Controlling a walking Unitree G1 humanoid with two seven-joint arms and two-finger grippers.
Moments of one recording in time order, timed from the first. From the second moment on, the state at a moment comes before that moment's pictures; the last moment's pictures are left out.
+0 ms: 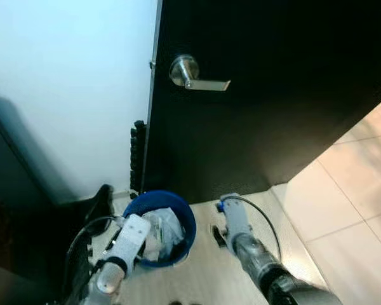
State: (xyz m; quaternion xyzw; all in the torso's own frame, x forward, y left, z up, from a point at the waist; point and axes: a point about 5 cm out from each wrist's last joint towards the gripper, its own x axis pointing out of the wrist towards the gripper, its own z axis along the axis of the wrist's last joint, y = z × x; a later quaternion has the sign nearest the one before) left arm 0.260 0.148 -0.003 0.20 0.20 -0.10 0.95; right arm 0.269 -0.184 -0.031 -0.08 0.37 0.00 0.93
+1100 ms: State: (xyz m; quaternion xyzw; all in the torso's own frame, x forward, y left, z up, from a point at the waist) left arm 0.121 0.217 -0.105 0.10 0.56 0.03 0.82; right arm 0.171 -0.222 -0.086 -0.15 0.53 0.00 0.84
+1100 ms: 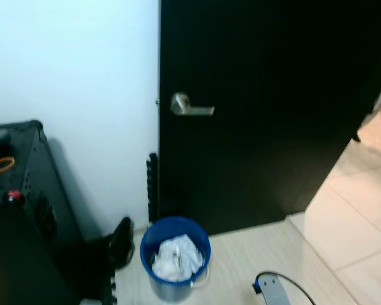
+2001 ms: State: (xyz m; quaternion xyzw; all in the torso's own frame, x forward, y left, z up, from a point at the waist) left arm 0.141 0.178 -0.104 0.12 0.53 -0.02 0.84; right arm 0.154 -0.208 -0.095 -0.18 0.54 0.05 0.82
